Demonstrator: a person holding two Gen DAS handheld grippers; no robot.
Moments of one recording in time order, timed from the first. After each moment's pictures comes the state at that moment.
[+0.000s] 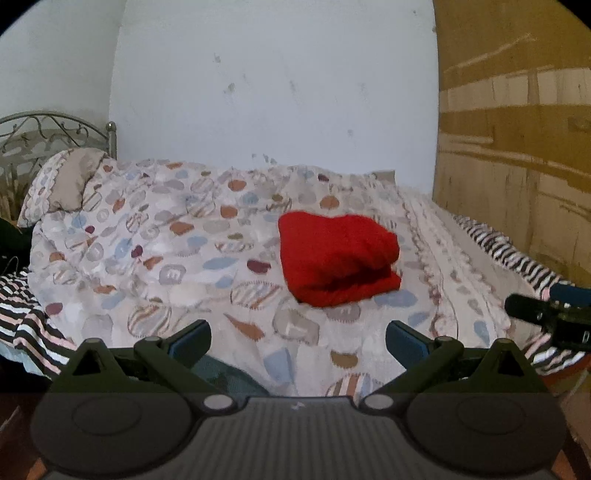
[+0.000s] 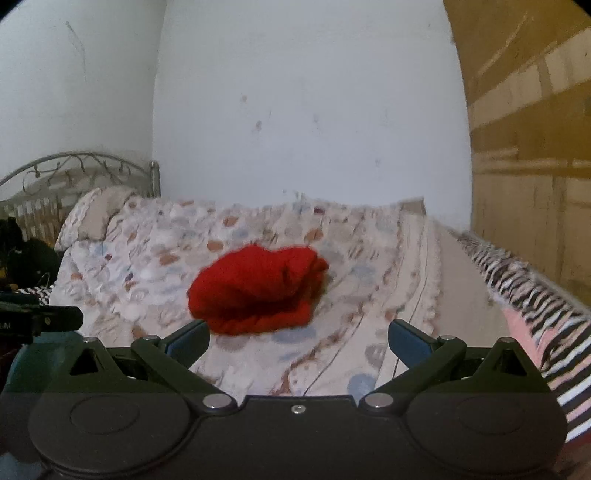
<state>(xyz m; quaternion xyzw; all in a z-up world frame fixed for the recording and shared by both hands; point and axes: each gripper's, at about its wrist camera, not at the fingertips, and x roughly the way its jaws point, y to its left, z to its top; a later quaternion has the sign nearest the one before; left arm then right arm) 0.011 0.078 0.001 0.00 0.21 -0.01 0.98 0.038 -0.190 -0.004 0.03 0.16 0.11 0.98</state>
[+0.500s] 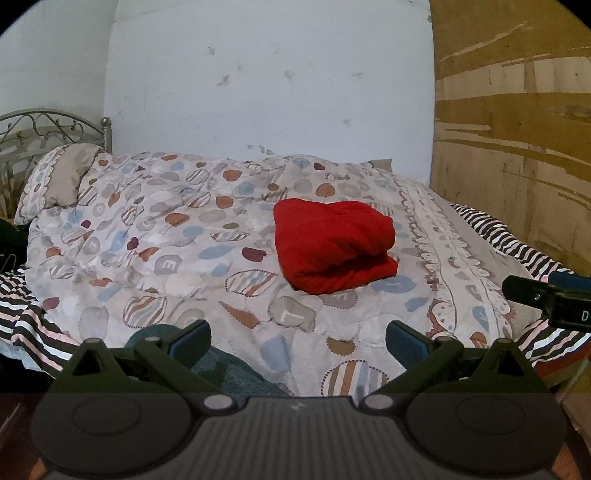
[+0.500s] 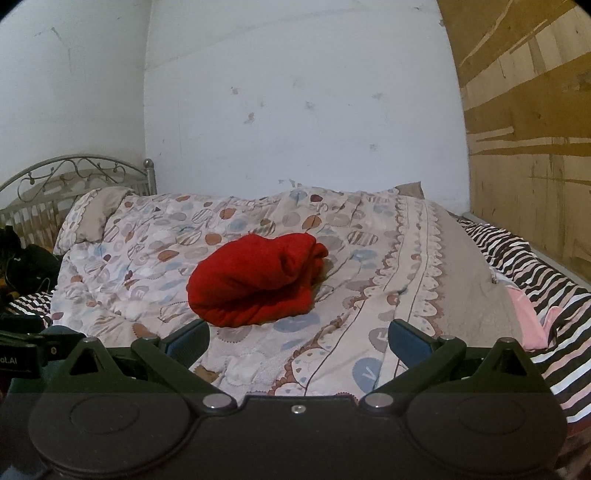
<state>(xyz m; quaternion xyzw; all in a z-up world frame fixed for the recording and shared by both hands) 0.010 0.075 -0.003 0.00 0.23 -0.01 0.97 0.040 -0.191 -0.008 0.04 0.17 0.11 0.98</state>
